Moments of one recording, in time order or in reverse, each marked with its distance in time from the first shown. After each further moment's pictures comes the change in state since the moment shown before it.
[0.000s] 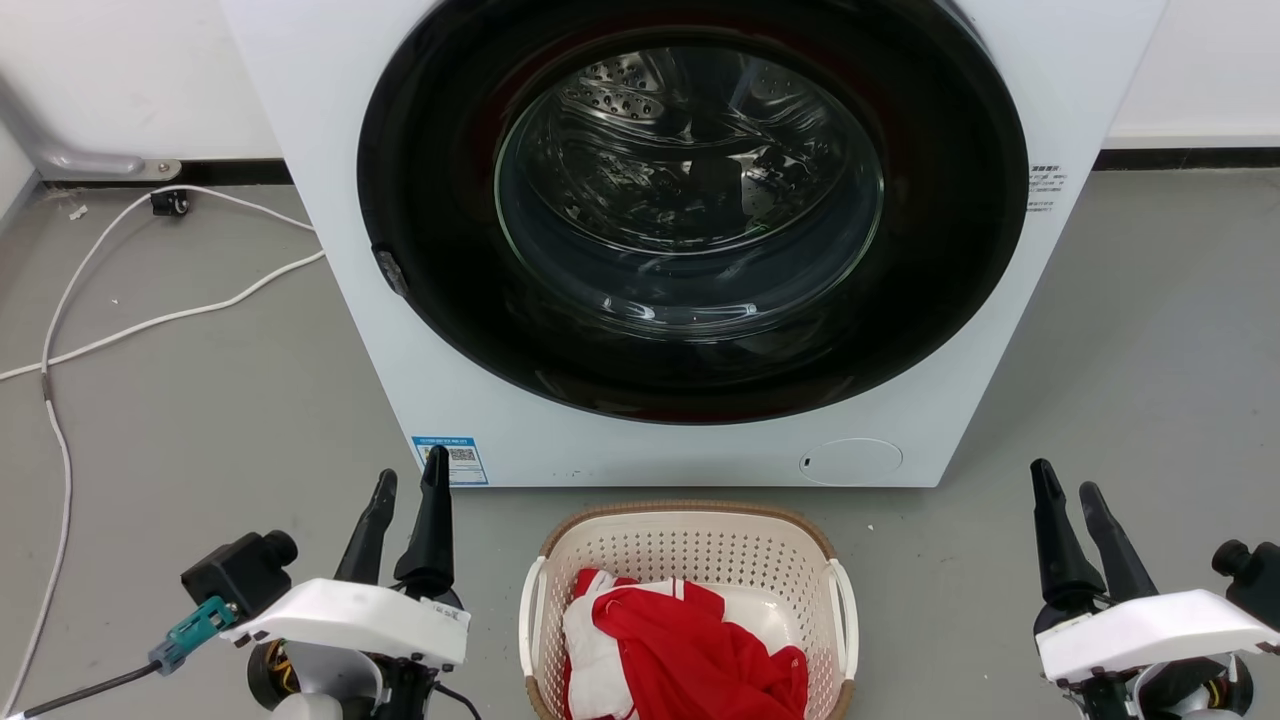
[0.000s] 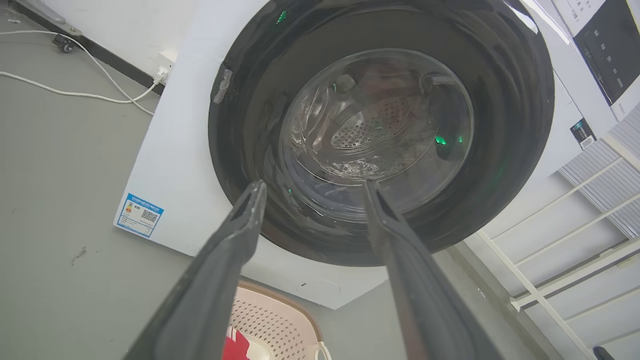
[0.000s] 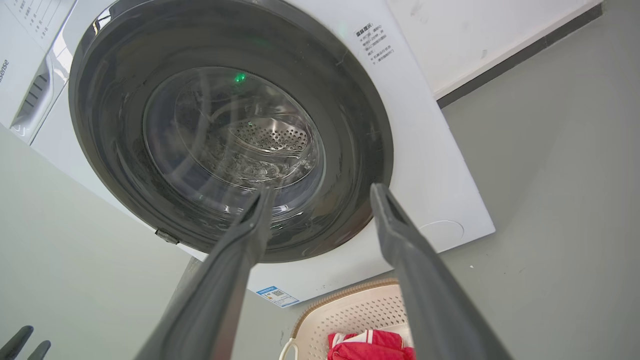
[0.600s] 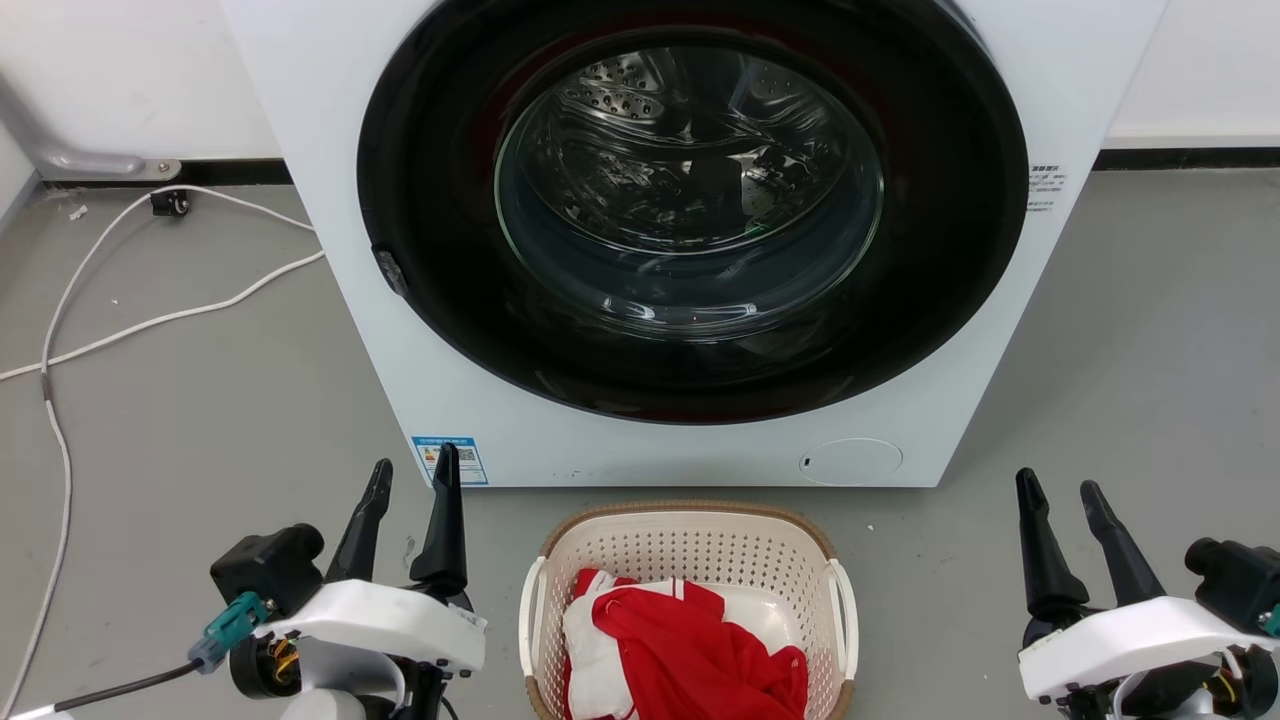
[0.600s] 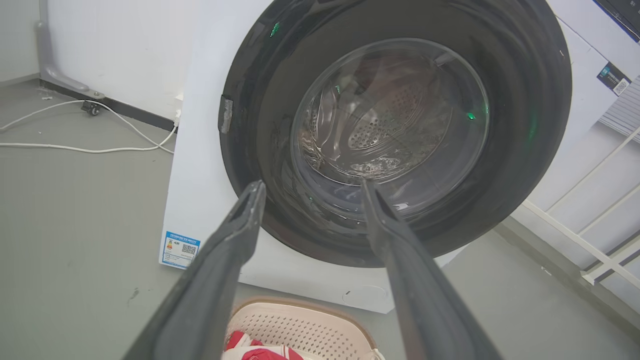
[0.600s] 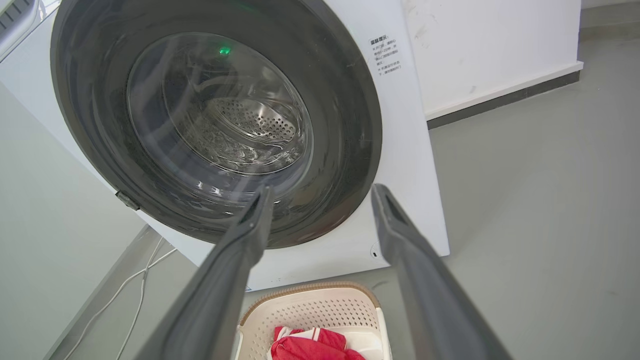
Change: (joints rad) left arm -0.004 0.005 -0.024 -0.003 0.221 0.034 -0.051; right arm 0.020 0.000 0.009 -0.031 -0.240 0.000 -0.011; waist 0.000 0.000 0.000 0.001
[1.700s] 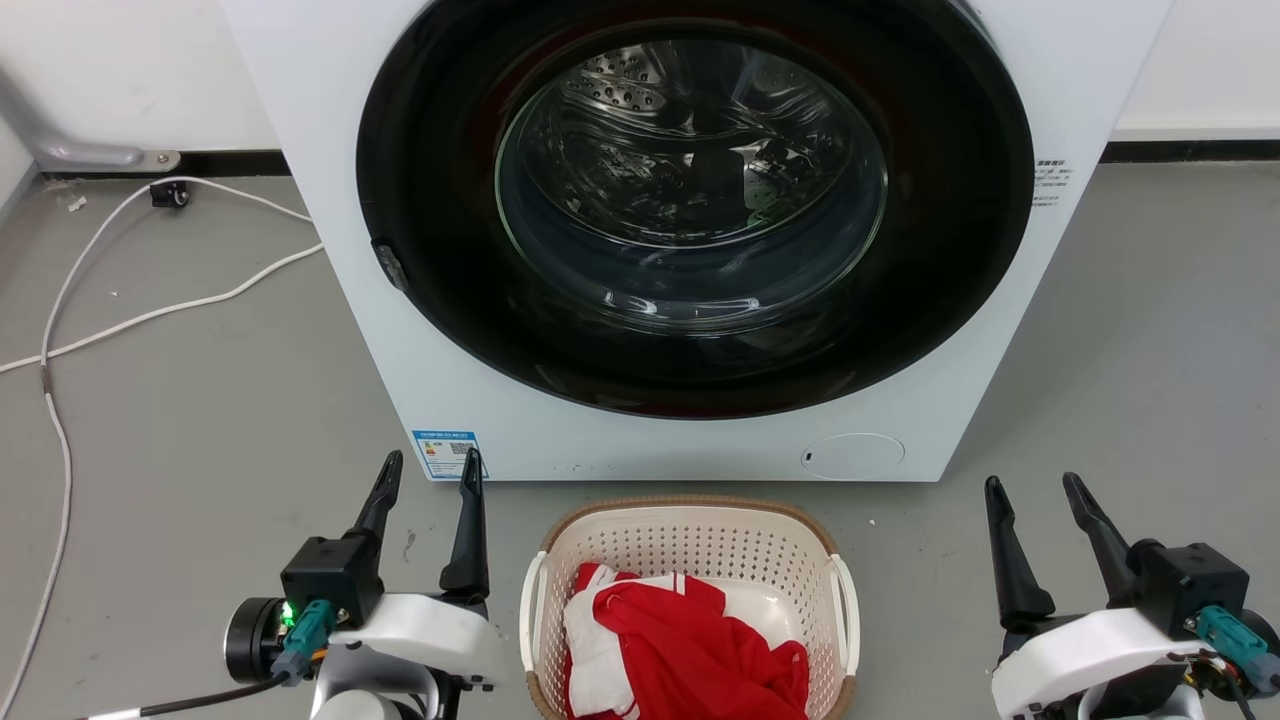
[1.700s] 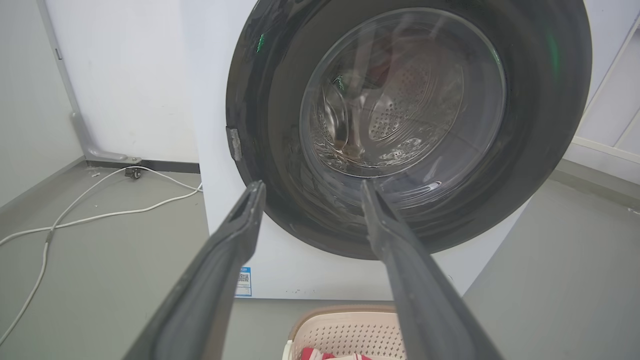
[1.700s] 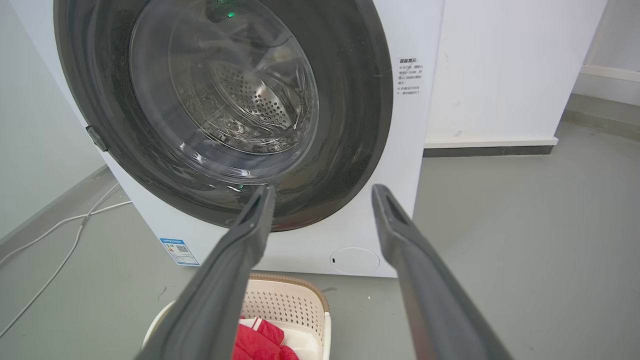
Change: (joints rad) left arm -0.005 0.005 -0.039 0.026 0.303 0.044 -0.074; right arm 0.012 0.001 0.034 -0.023 -0.308 0.000 -0.038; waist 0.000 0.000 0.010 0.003
